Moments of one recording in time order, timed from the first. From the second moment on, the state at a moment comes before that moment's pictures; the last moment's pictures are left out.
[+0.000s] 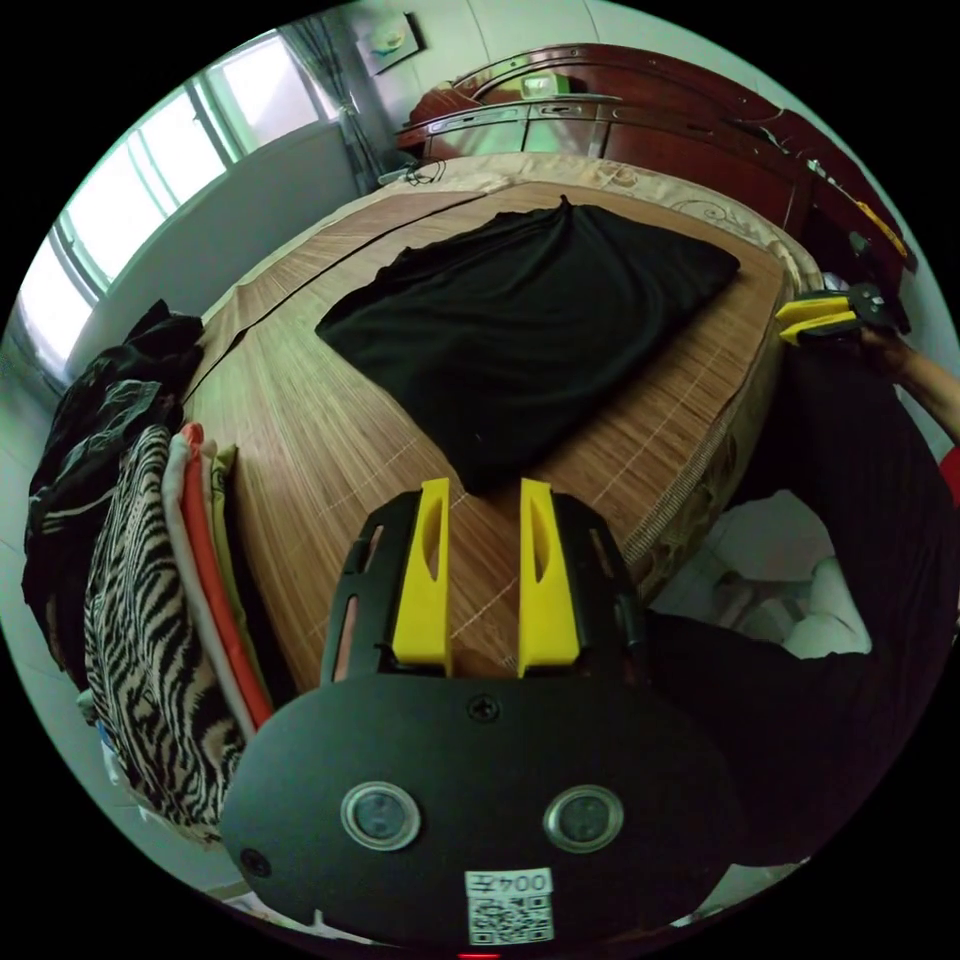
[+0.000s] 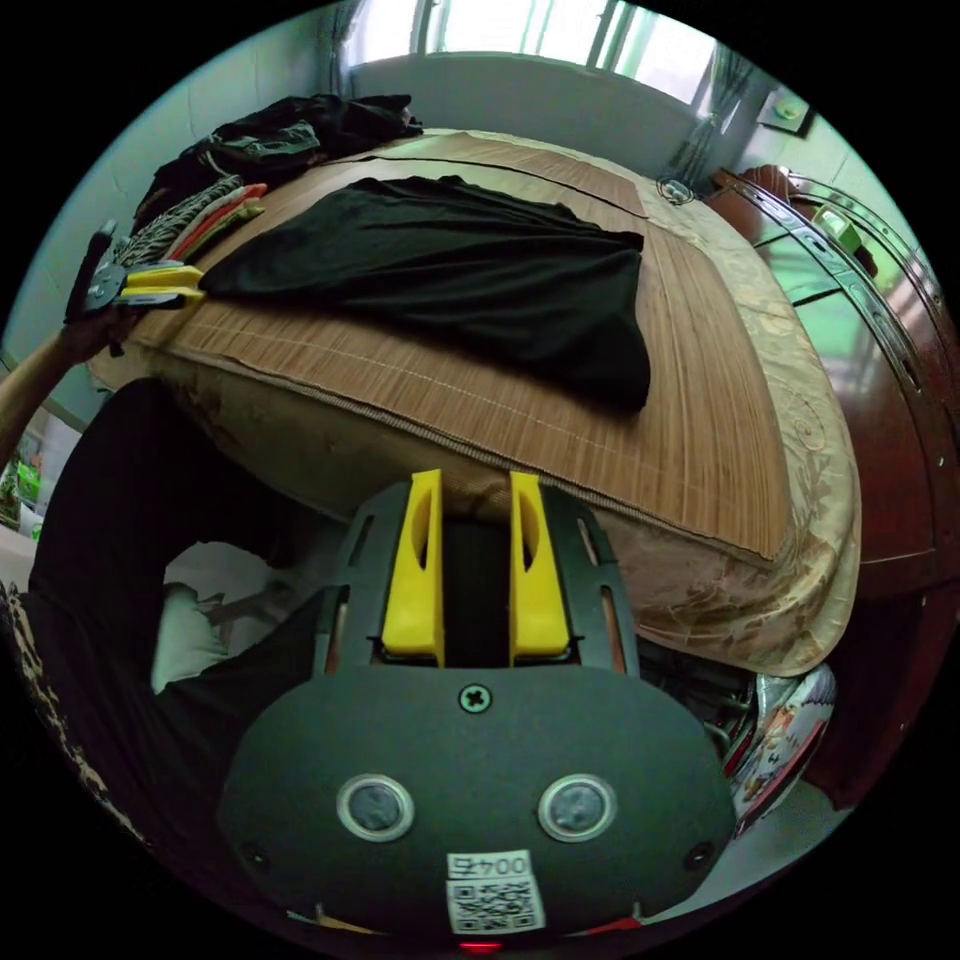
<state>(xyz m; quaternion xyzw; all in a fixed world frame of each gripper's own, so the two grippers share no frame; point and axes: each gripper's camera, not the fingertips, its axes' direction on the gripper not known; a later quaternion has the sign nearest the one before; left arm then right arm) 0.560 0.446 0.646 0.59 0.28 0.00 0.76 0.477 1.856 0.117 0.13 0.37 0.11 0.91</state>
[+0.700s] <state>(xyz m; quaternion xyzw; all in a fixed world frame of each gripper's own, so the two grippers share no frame) 0.539 0.438 0.668 0.57 0.33 -0.02 0.76 0.553 1.944 0.012 0.24 0.34 0.16 0.90</state>
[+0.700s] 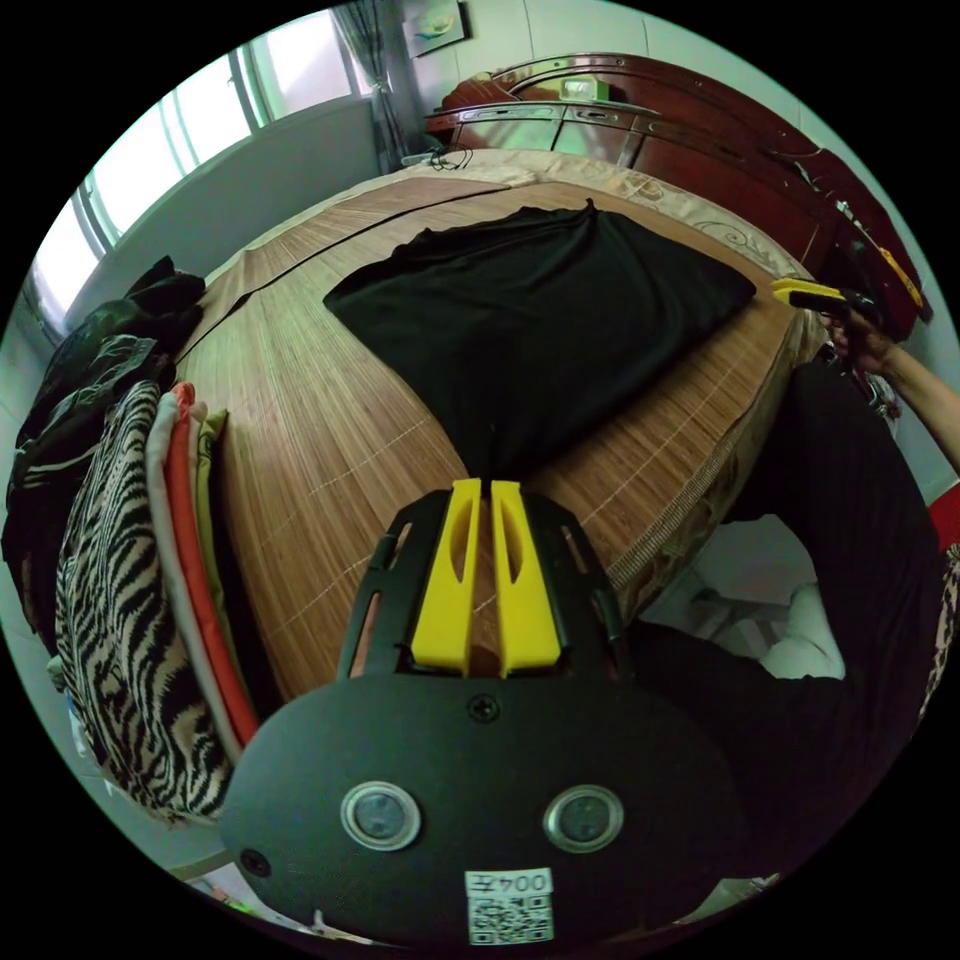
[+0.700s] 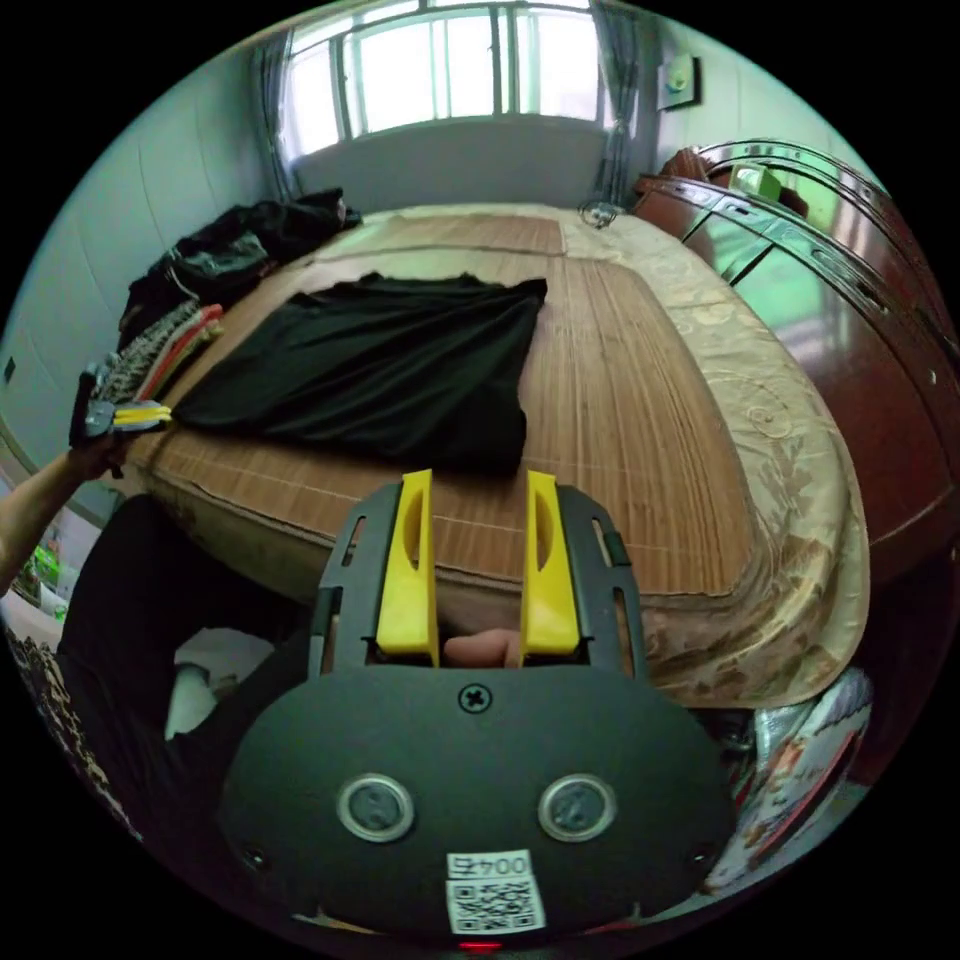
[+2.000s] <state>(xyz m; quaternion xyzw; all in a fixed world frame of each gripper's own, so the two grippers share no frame) 0.516 0.539 0.749 0.56 0.38 -0.14 0.72 0.576 2.010 -0.048 0.25 0.02 0.28 0.93</state>
